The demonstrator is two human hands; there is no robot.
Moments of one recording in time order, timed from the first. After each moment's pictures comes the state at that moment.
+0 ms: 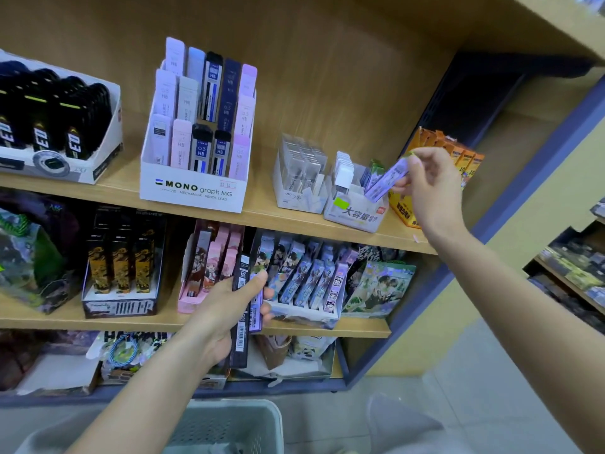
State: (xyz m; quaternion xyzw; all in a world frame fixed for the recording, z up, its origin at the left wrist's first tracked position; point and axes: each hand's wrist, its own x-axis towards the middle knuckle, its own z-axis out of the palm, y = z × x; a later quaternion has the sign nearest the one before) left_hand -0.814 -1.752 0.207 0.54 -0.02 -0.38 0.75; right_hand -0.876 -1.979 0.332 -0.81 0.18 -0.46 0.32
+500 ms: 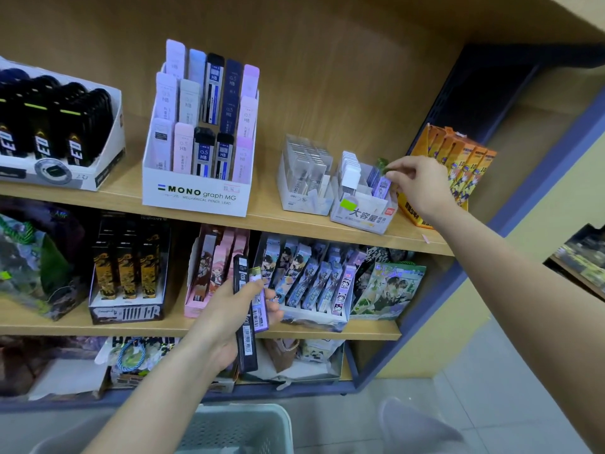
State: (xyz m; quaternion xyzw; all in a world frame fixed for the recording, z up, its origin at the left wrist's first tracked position) left_hand -0.811 -1.753 0.209 0.51 0.01 -0.37 0.78; right_hand -0.843 -2.031 0.330 -0.91 0.22 -0.33 0.11
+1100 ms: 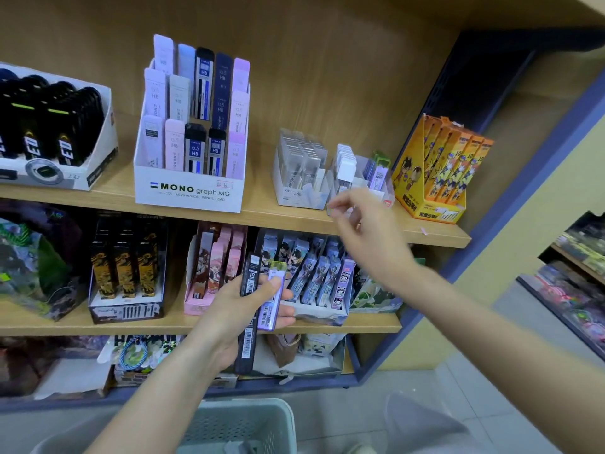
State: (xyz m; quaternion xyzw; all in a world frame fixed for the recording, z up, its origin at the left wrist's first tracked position) left_hand -0.816 -1.755 0.204 0.53 -0.08 -0.38 0.75; right_hand -0.873 -1.926 0.279 -0.94 0.10 -0.30 0.16
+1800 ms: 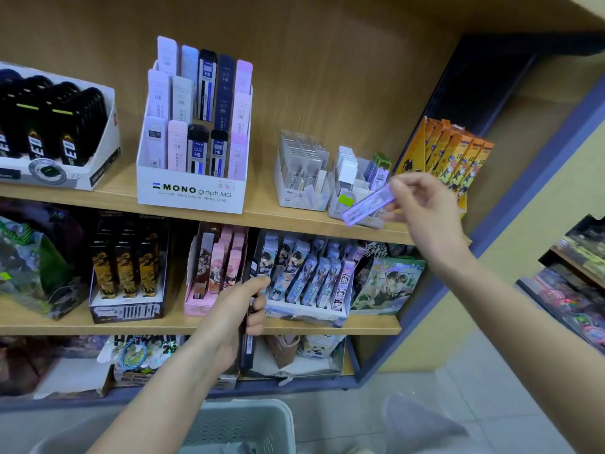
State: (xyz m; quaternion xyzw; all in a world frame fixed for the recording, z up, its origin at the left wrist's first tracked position) left_hand -0.805 -1.762 0.191 0.55 -0.02 -0.40 0.73; right_hand -0.893 -1.954 0.310 -0.79 0.20 -0.40 0.42
